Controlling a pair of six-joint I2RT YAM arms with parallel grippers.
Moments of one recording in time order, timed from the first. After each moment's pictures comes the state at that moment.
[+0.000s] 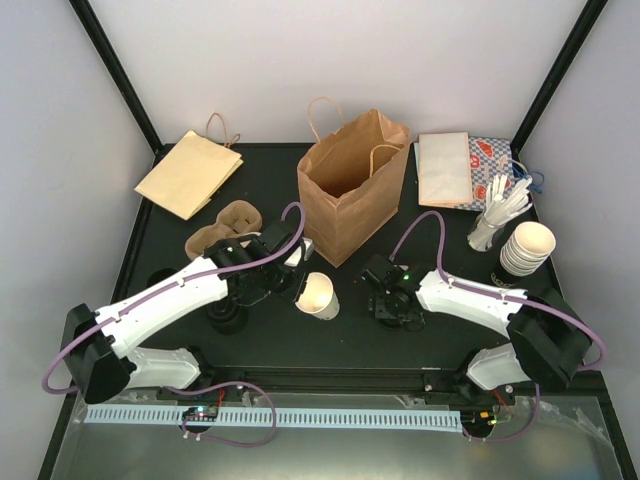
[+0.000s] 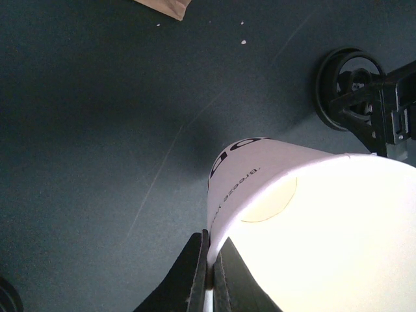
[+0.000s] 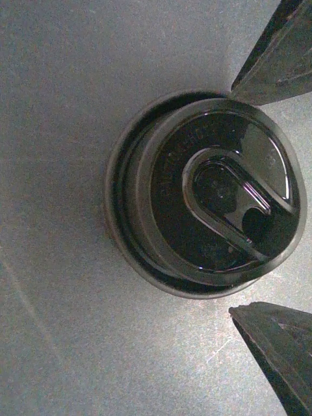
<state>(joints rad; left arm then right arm) -0.83 1.25 1.05 -0.89 0.12 -0.48 0.85 1.40 0.76 -0.80 0.14 0.88</state>
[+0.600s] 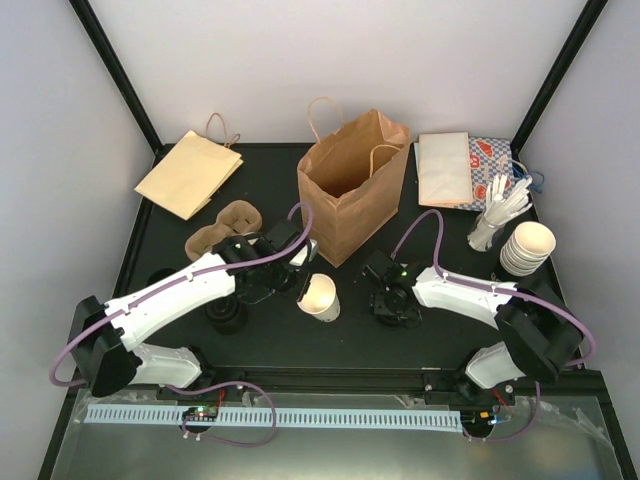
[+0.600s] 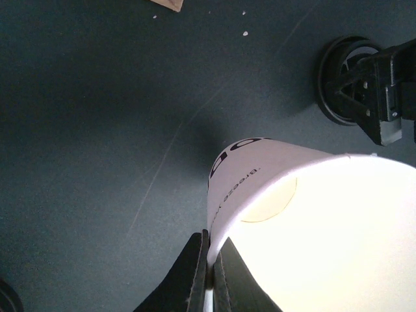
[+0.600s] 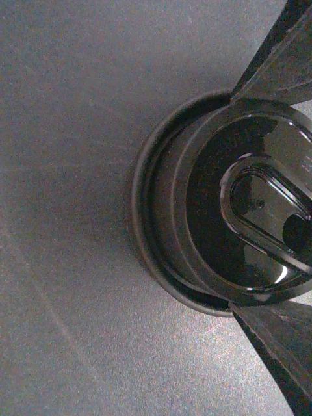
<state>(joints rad) -0.84 1.29 1.07 -0.90 0.12 -0.47 0.81 1.46 0.75 -0.73 0.13 0.89</state>
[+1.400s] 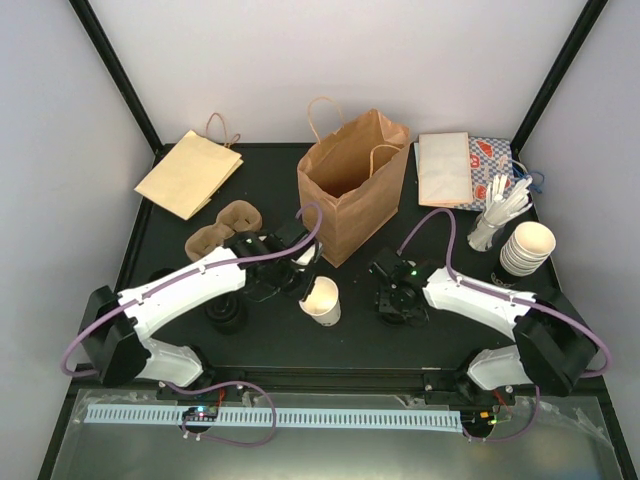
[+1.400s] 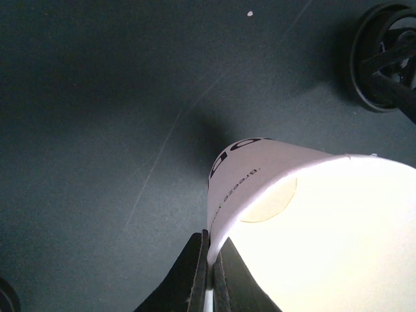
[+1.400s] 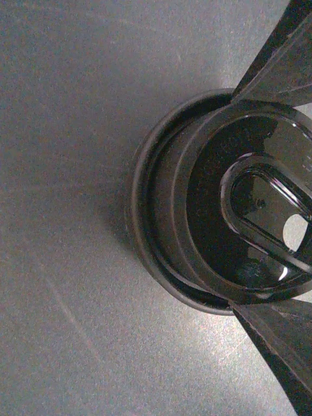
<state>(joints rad) -0.84 1.36 1.10 -0.93 0.13 -0.47 0.79 1.37 0.75 -0.77 0.12 0.87</state>
